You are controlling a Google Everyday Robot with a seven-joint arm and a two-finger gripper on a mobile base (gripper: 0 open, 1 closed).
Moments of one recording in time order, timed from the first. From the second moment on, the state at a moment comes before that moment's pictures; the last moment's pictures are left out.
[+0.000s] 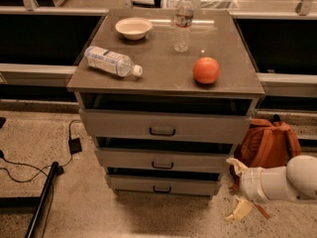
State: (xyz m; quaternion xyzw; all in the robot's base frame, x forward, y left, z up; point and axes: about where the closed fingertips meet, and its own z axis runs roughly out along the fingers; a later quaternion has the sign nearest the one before) arm 0.430 -0.217 0.566 -0.58 0.74 0.14 0.31
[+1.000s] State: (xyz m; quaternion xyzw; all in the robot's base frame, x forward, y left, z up) arm 0.451 -0.154 0.493 -0.61 0.66 0.17 0.39
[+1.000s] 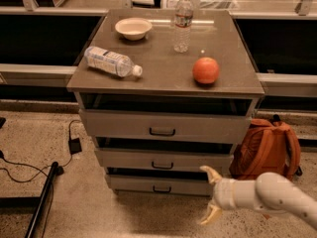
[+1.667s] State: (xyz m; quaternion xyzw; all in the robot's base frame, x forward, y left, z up) arm 0.423 -0.108 0.383 -0.64 0.63 0.24 0.37
